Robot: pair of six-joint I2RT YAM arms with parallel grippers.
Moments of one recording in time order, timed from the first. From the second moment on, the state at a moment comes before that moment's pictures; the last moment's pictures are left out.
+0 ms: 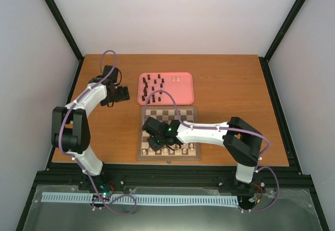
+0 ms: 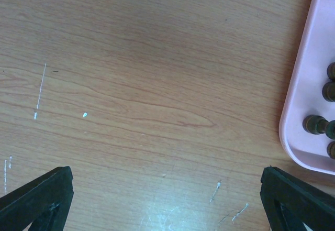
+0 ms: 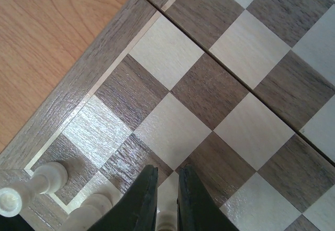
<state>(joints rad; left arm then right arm) -0.12 1.69 1.23 -0.72 -0.11 -0.38 1.16 1.81 1.20 -0.50 0.08 0.43</state>
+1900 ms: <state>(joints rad) -0.12 1.68 1.22 -0.71 -0.09 -0.38 0.56 2.23 1.91 -0.63 0.16 0.30</state>
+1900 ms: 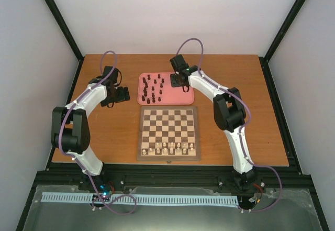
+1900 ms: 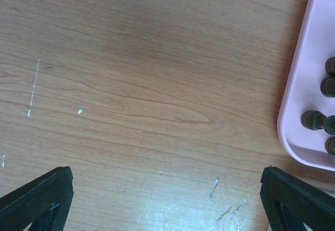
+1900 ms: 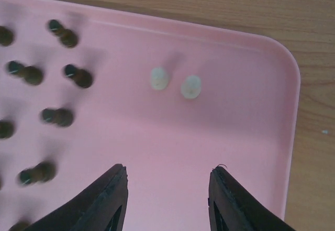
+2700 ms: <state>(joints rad) -0.12 1.76 1.25 -0.71 -0.09 -0.38 0.45 2.58 2.33 -0.71 0.08 0.23</state>
